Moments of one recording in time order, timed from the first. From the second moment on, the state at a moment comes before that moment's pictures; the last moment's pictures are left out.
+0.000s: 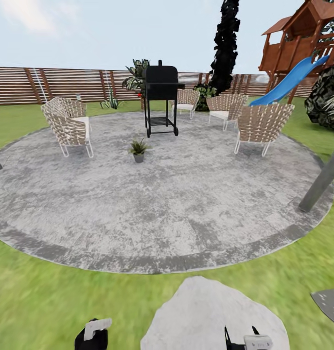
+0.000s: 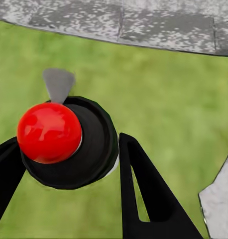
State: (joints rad) left arm -0.31 0.00 0.01 -0.32 0.09 -0.40 0.09; right arm -0.17 -0.02 0.00 -0.40 0.12 -0.68 -0.15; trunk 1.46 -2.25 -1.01
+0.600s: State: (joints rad) left arm -0.31 0.00 0.01 -0.32 0.09 -0.40 0.09; right arm -0.17 -0.02 0.00 -0.40 0.12 -0.68 -0.15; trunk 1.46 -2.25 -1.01
